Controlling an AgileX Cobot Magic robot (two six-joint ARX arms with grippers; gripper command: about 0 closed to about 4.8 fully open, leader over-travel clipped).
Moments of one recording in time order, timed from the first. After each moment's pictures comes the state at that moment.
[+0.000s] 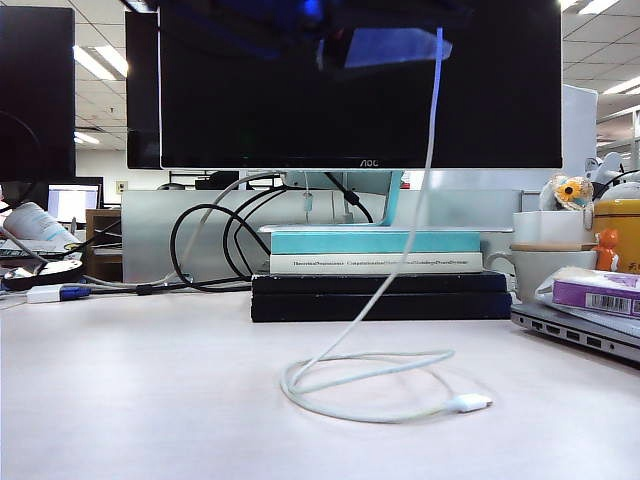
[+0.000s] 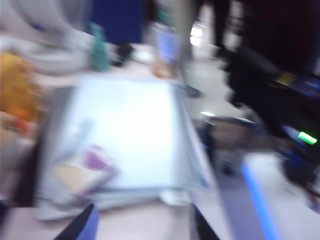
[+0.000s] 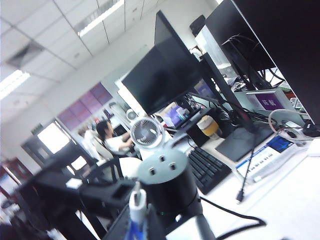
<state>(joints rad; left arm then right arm) -0.70 1.61 1.19 0.04 0.84 0.30 0.11 1.24 0.94 0.88 -1.15 1.17</state>
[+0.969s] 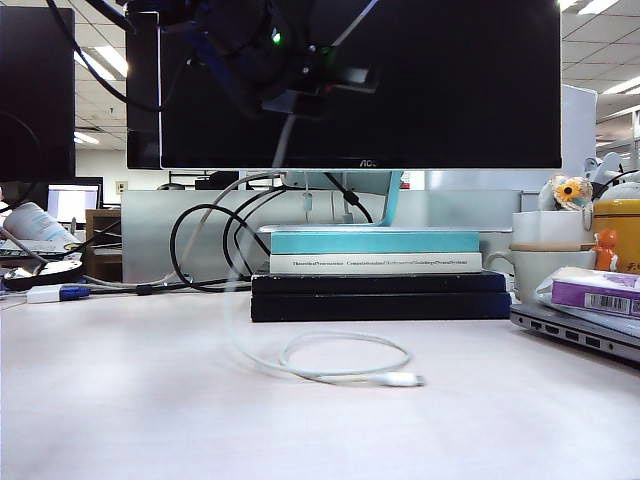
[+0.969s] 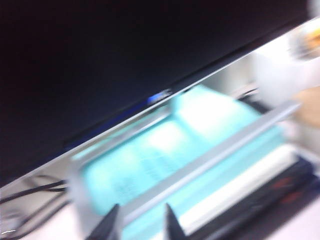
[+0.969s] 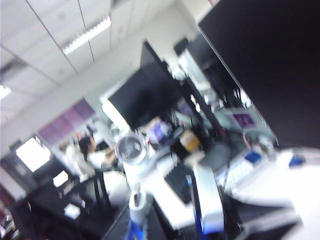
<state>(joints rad) -0.79 1.63 1.00 0.52 -0.40 0.28 -0.08 1.24 0.95 1.05 -1.22 1.33</state>
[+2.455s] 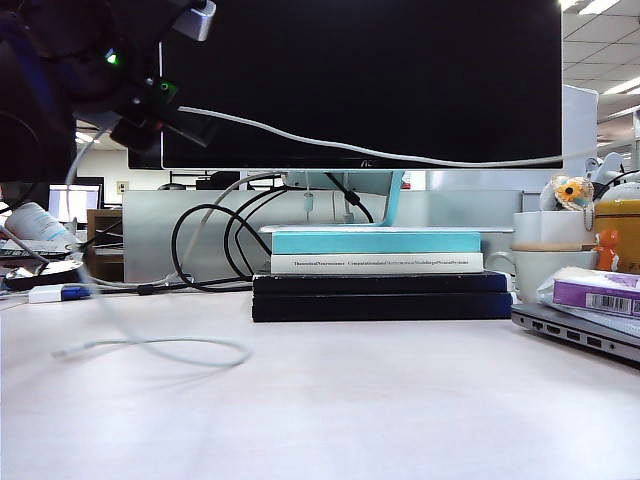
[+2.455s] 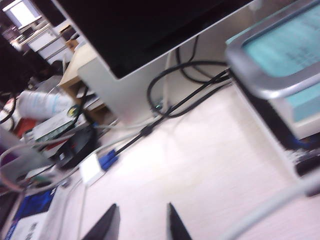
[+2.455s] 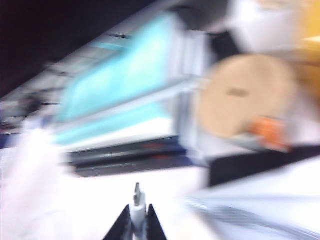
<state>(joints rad) -0.69 1.32 0.68 0.38 -0.75 0.35 -0.36 1.24 0.95 -0.30 -0.76 0.24</state>
